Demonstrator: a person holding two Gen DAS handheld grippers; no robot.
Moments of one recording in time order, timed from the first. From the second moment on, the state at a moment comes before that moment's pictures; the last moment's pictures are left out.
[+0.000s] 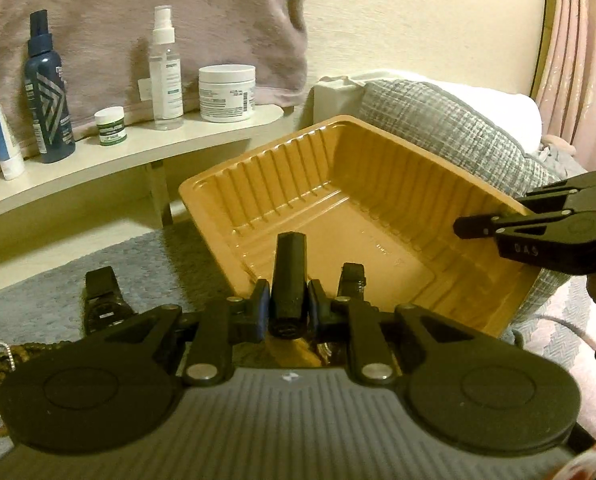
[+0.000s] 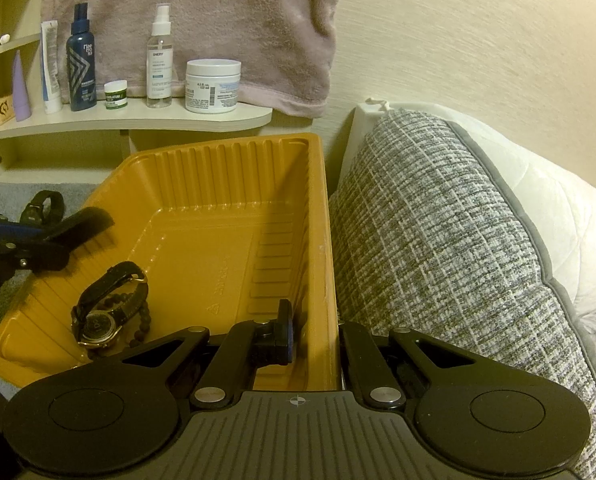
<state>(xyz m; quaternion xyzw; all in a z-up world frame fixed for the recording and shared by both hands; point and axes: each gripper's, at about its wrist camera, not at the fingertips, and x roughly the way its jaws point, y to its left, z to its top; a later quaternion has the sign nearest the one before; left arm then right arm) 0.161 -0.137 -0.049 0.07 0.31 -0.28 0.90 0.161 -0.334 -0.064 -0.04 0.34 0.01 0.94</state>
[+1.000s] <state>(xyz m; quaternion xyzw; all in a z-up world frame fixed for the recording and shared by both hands) 0.147 -0.097 -0.050 0.05 0.29 -0.21 0.93 0.160 -0.334 -0.064 -0.04 0.34 0.01 0.94</state>
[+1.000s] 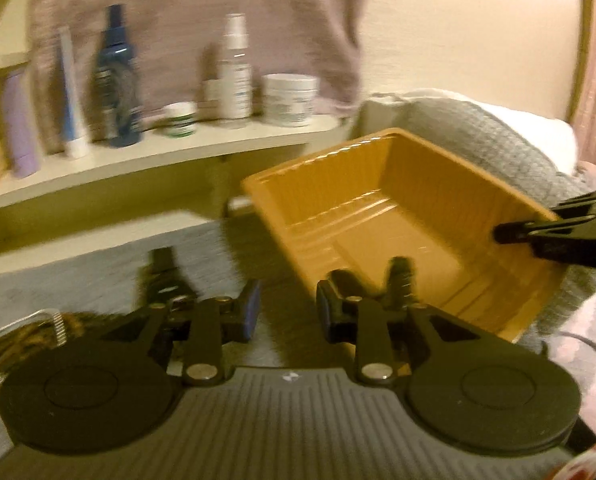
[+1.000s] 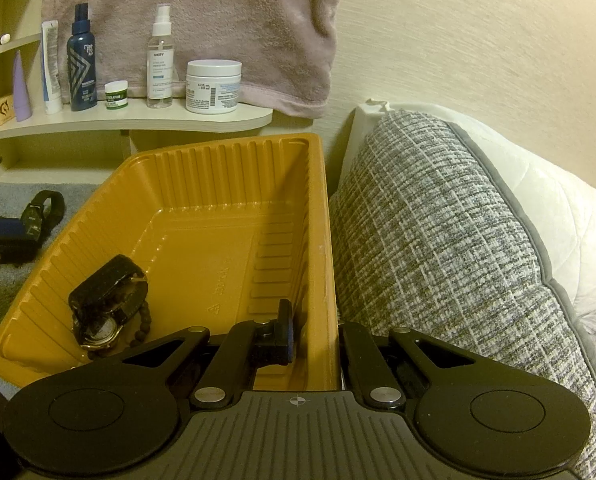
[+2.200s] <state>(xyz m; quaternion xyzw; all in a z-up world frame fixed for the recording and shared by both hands) 0.209 -0.076 -0.104 0.07 0.30 -0.07 0.95 0.161 -0.335 -0.066 -0.04 0.34 0.01 0.94</state>
